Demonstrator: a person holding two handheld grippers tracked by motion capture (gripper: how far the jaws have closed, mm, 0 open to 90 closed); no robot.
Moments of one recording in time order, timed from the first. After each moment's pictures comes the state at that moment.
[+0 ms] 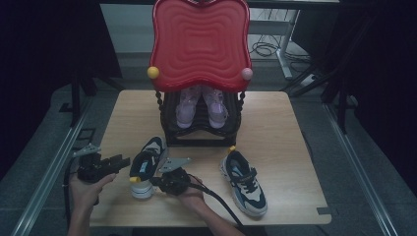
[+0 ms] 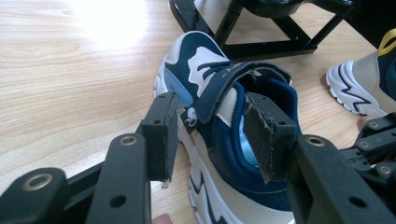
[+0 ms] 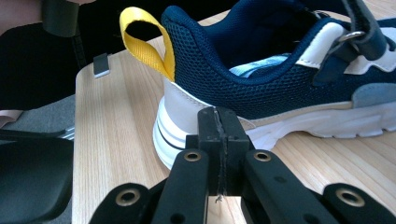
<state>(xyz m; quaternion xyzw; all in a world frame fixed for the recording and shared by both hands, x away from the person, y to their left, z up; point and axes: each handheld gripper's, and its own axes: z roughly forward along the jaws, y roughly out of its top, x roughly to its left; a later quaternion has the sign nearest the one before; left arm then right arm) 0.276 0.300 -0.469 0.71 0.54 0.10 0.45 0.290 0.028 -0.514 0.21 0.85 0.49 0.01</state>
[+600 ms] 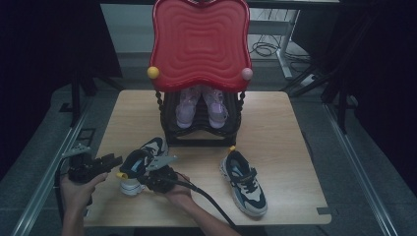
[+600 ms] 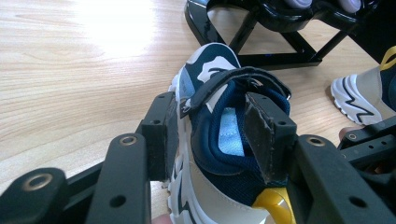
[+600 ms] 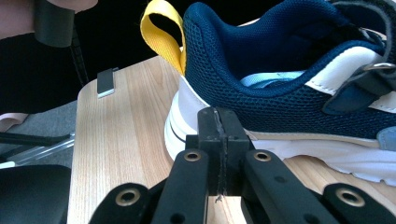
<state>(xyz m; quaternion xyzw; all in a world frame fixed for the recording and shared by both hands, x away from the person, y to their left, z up) 0.272 0.319 -0.467 0.69 0.55 0.11 0.46 0.296 0.064 -0.515 0.19 0.85 0.50 0.00</state>
